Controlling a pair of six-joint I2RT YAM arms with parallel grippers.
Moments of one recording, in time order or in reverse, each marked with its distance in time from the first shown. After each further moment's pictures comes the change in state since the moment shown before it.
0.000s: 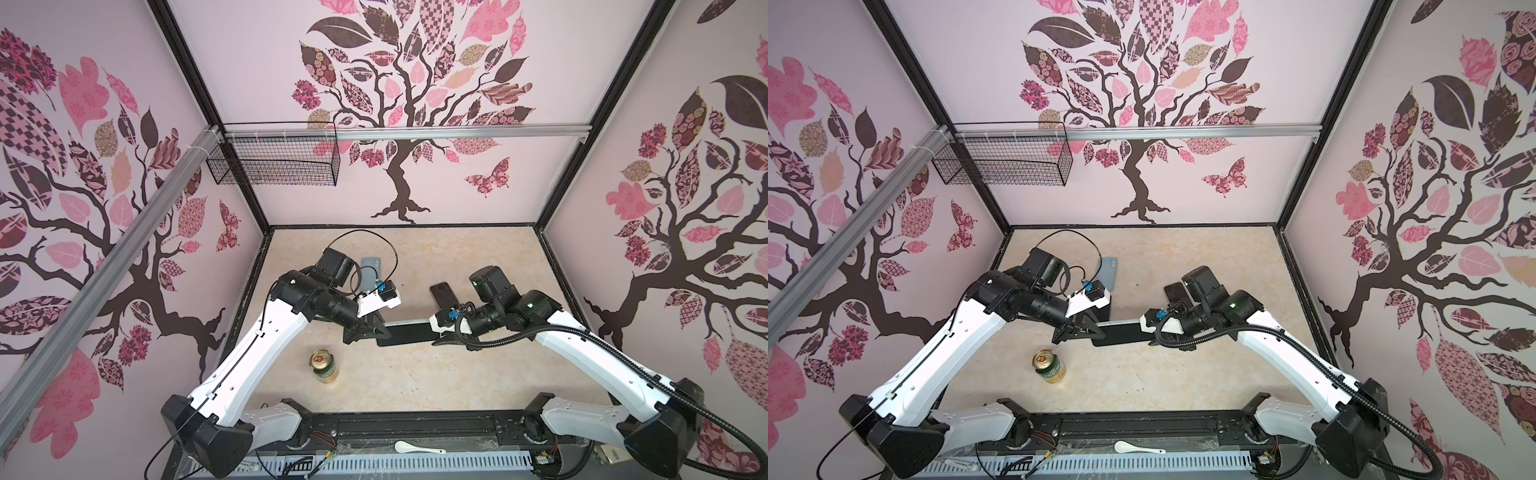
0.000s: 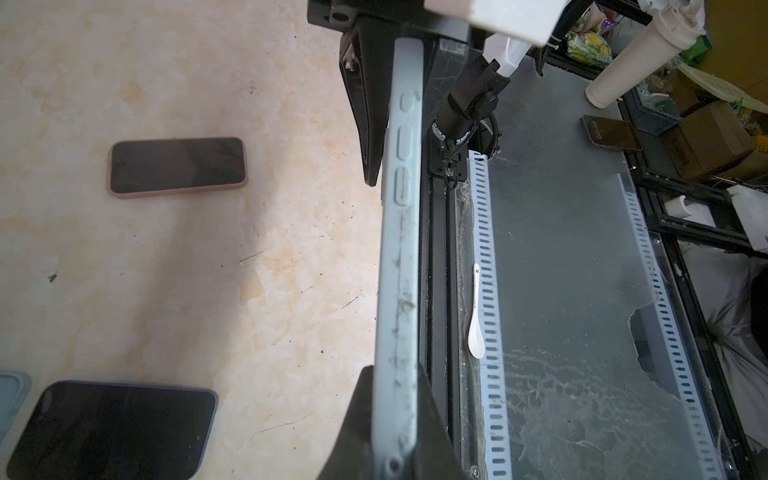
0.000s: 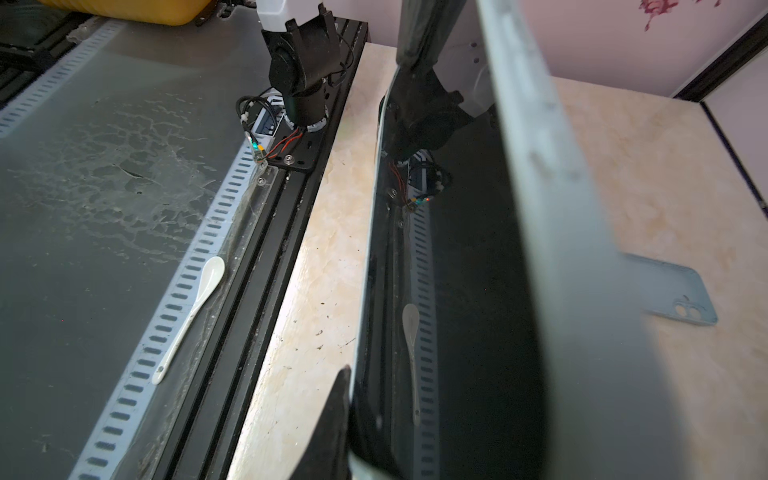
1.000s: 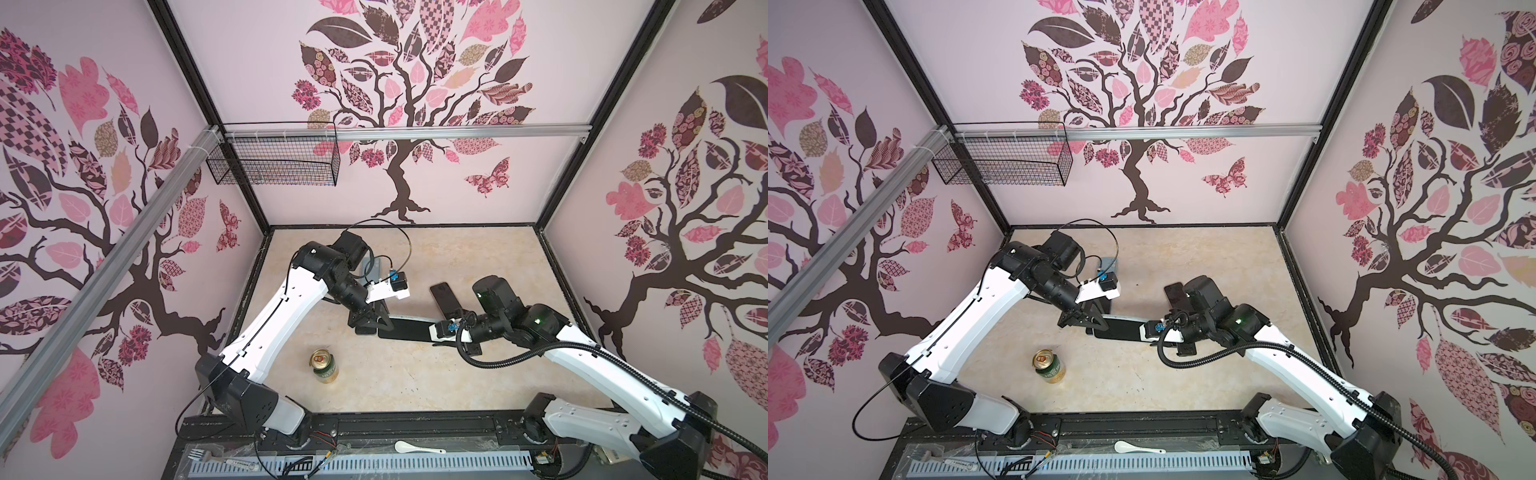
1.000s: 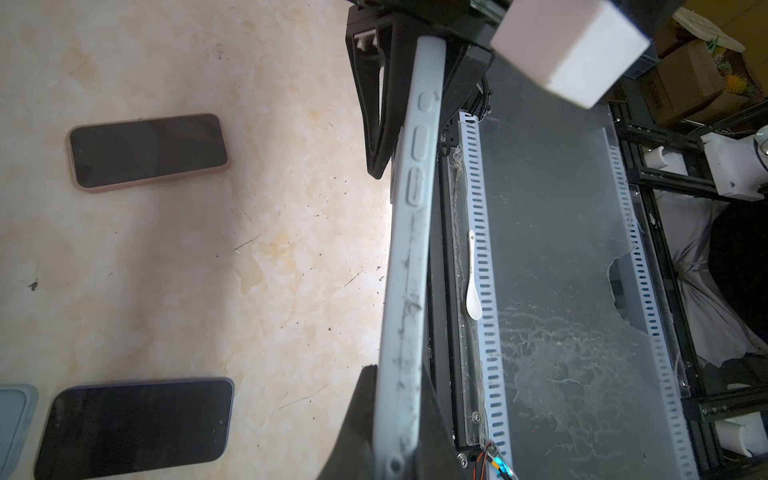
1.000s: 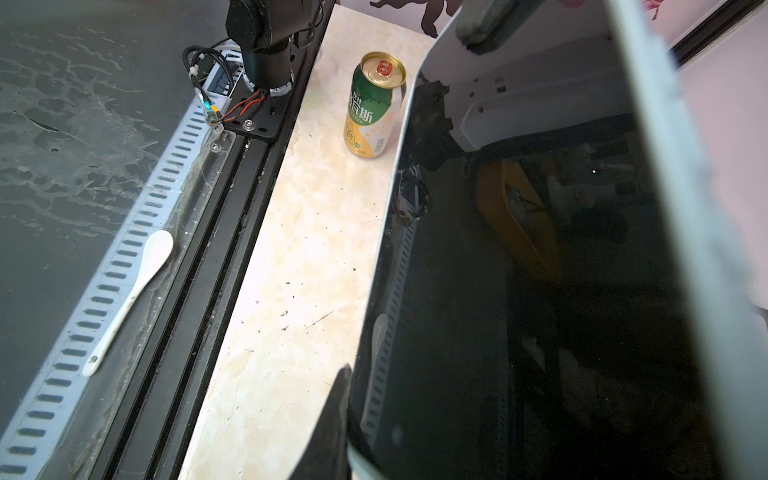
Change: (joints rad) left arm 0.001 0.237 0.260 -0.235 -0.057 0.167; right arm 0.082 -0.089 -0.072 0.093 0.175 0.028
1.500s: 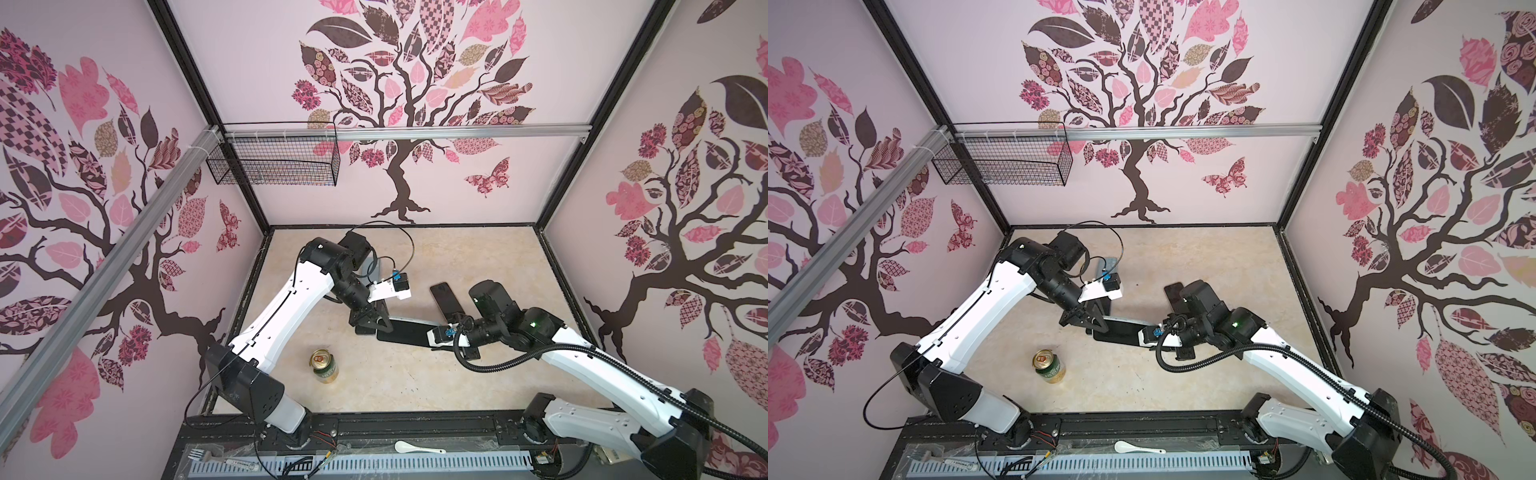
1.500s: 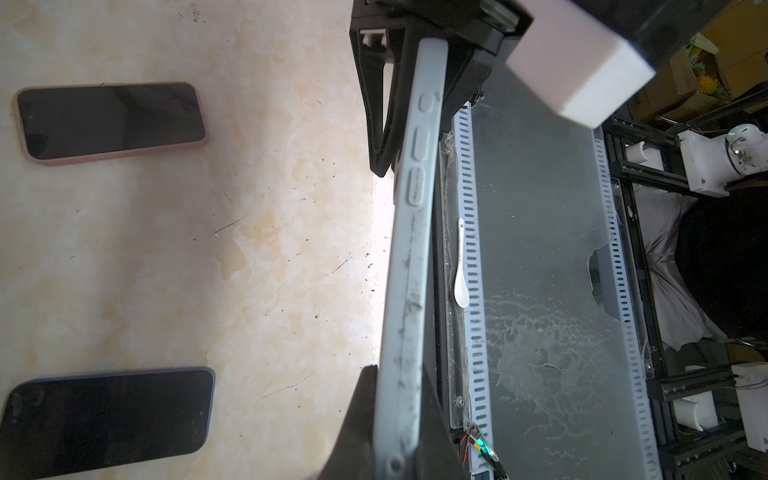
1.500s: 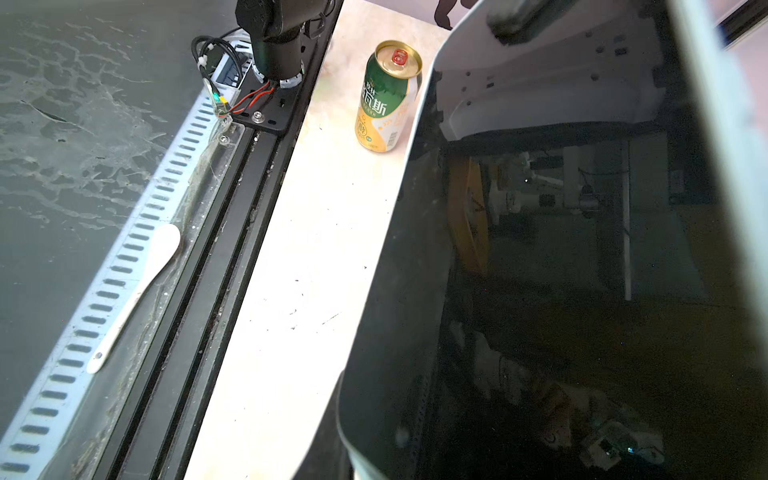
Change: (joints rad) left arm 0.000 0.051 0.025 -0.062 -0.006 0.011; right arm 0.022 0.000 -0.040 0.032 -0.001 0.010
